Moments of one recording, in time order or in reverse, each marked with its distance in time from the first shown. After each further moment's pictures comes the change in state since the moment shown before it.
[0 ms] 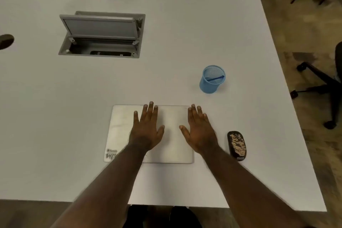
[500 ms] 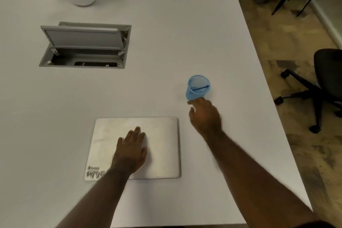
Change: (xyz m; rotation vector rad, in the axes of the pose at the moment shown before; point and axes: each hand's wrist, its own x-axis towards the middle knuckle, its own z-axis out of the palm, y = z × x) left_hand -0.010 0.000 0.025 0.057 -0.078 -0.016; right_hand 0.053 0.049 -0.065 0.028 0.399 0.088
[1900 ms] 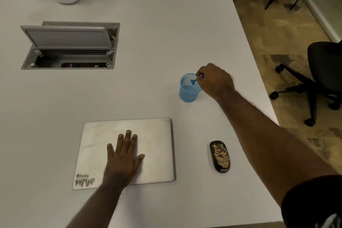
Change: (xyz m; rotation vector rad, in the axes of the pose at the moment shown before) left_hand -0.003 -0.001 0.030 0.026 0.077 0.007; right_hand 0.106 0.042 -0.060 -0.050 -0.147 0.080
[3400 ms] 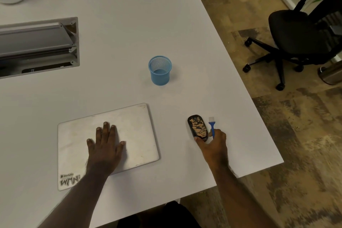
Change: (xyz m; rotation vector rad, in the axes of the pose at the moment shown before) left_hand 0.004 -0.001 -0.001 -0.012 -0.027 0.017; right_hand -0.282 0.048 0.091 0.542 0.066 0.796
